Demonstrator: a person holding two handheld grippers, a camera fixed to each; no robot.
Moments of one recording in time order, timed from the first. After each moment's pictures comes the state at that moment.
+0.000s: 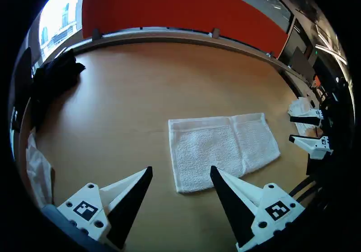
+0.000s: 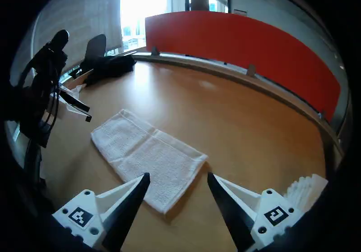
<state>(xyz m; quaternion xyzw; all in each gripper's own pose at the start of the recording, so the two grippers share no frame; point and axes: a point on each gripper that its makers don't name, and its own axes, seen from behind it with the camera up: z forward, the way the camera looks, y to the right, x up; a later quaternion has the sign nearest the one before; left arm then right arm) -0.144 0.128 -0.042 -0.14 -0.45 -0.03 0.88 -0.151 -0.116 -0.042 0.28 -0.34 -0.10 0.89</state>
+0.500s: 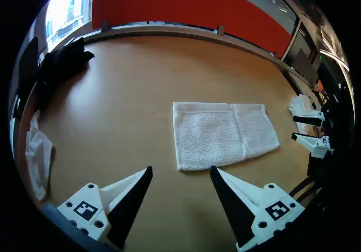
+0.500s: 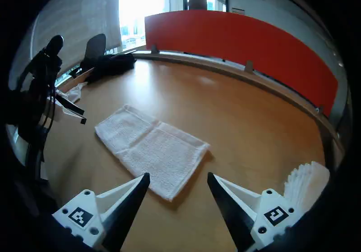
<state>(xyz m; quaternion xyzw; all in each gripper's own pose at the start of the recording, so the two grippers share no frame) -0.150 0.118 -0.081 -0.12 -0.46 -0.04 0.88 -0.154 -0.110 -0.067 0.28 -0.34 -0.09 0.89</state>
